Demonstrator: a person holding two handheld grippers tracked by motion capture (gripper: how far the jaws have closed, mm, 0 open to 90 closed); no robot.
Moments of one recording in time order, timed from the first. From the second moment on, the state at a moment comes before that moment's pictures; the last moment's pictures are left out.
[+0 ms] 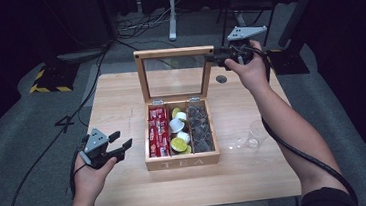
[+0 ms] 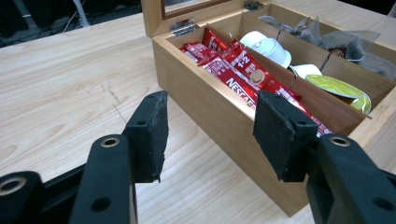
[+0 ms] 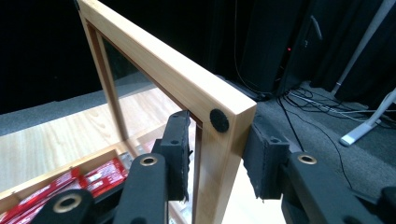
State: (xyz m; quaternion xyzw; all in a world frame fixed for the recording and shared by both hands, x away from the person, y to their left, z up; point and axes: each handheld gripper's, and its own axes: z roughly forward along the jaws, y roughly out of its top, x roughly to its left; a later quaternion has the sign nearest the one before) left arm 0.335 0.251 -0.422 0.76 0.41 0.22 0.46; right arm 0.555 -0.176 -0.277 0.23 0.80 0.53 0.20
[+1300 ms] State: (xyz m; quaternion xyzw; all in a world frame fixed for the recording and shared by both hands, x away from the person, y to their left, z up) left arm 0.345 0.266 -0.444 0.75 0.44 0.19 0.45; right arm 0.626 -0.171 -0.289 0.31 0.78 0.51 0.20
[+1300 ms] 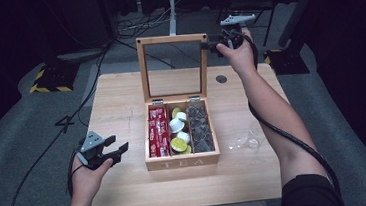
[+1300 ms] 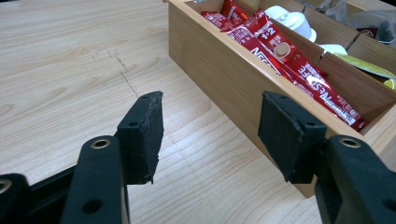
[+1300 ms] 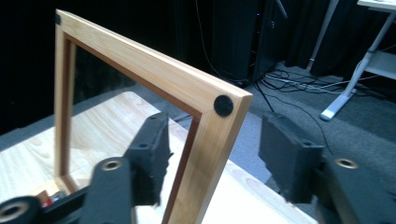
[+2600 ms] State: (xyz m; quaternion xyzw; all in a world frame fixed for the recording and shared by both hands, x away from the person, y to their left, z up) left arm 0.376 0.264 -0.482 0.79 0.46 0.14 0.37; right arm 0.473 -0.193 -0.356 0.28 0.82 0.48 0.10
